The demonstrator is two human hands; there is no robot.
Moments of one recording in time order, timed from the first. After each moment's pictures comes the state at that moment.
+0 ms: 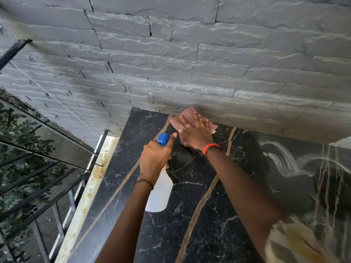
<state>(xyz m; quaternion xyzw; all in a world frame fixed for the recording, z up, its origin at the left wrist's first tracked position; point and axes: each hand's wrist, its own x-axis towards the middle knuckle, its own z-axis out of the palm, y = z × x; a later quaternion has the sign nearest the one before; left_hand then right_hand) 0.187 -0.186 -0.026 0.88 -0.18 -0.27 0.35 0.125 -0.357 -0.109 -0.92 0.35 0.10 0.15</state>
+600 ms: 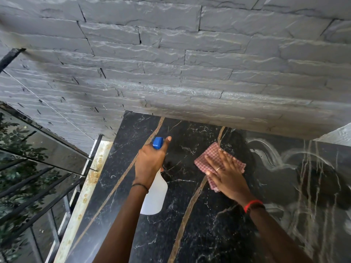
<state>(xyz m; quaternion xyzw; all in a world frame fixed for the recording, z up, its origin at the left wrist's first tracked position) 0.168 -0.178 -0.016 0.87 -0.17 -0.29 0.35 -0.068 -0.307 -0.113 -0.93 0.35 0.09 0.10</state>
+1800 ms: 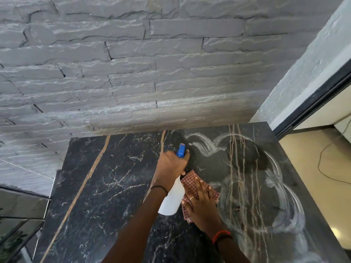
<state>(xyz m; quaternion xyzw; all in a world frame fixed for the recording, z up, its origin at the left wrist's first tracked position) -0.022 -0.258 0.026 0.79 -0.38 -0.36 0.32 -0.181 -0.209 -0.089 -0.86 0.49 0.06 0.16</state>
